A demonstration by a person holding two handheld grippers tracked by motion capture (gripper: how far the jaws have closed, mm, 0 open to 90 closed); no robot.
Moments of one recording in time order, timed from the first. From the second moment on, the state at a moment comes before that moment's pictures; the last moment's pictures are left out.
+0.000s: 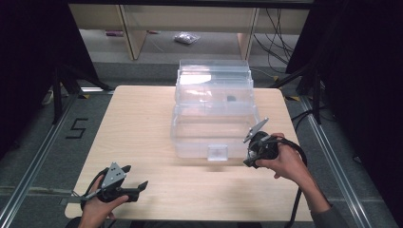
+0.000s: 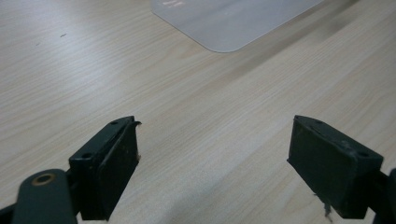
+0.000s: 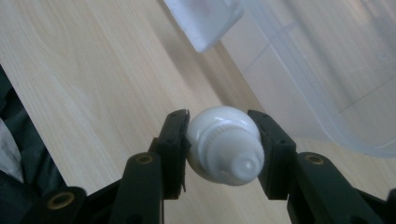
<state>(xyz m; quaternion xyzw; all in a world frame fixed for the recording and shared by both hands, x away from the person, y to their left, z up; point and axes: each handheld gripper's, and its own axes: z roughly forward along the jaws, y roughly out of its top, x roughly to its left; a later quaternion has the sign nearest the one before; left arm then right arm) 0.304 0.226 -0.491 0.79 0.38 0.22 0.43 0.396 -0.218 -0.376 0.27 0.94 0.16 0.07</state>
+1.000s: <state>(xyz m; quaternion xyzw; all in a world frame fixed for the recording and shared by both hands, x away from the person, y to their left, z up) 0.304 0.227 -0.491 0.79 0.38 0.22 0.43 0.433 -0.224 -0.339 0.30 0.94 0.16 0.08</state>
